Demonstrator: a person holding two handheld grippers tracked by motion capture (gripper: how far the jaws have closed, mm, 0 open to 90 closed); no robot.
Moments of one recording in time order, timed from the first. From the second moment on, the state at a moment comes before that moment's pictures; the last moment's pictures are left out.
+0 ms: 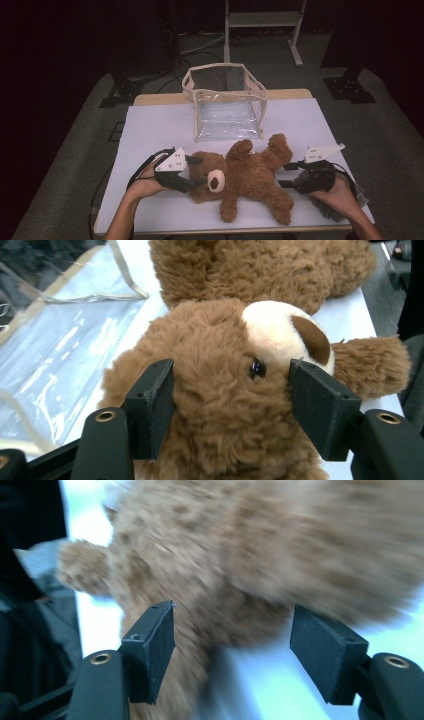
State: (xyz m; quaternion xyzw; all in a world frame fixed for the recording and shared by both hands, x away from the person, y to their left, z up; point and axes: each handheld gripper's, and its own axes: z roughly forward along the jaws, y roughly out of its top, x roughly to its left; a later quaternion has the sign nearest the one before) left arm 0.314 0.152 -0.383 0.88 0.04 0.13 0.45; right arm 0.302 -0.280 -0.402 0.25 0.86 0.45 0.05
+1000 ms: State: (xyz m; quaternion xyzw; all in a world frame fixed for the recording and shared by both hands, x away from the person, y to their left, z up) left arm 0.315 0.136 -0.378 0.90 0.03 0.12 0.42; right arm 0.293 -0.350 -0.444 0.32 0.89 0.32 0.10
